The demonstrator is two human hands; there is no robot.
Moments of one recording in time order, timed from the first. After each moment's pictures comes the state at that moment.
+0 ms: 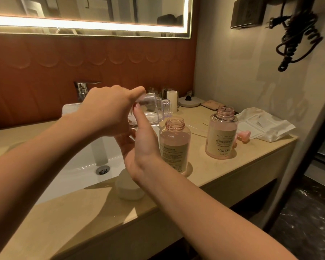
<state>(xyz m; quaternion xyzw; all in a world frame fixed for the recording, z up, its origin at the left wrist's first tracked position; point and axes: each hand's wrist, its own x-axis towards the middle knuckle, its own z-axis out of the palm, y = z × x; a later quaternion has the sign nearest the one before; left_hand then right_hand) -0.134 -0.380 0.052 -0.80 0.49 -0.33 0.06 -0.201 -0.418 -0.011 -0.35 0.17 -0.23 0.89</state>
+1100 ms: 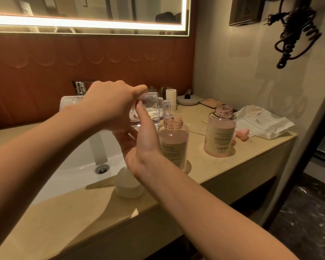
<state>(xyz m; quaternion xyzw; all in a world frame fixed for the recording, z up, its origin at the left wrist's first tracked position) -0.141 -0.387 0.061 -0.81 0.49 -0.31 0.11 -0.211 -0.421 -0.002 -0.29 0.16 -0.23 0.92</state>
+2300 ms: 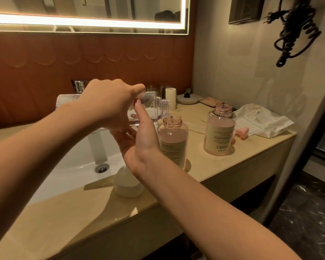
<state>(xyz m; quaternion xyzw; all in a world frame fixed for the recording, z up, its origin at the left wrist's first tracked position) -0.139 -0.387 0.063 -0.81 0.48 -0.31 0.13 -0.210 -0.423 -0.004 -0.27 0.15 -0.22 0.92</state>
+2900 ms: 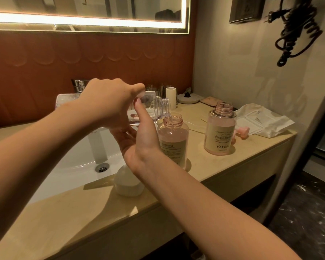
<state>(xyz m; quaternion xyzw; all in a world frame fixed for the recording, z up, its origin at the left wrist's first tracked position) -0.137 -0.387 0.061 -0.80 0.49 -0.32 0.13 -0.210 -0.424 -0.005 -0.28 0.15 -0.21 0.92</state>
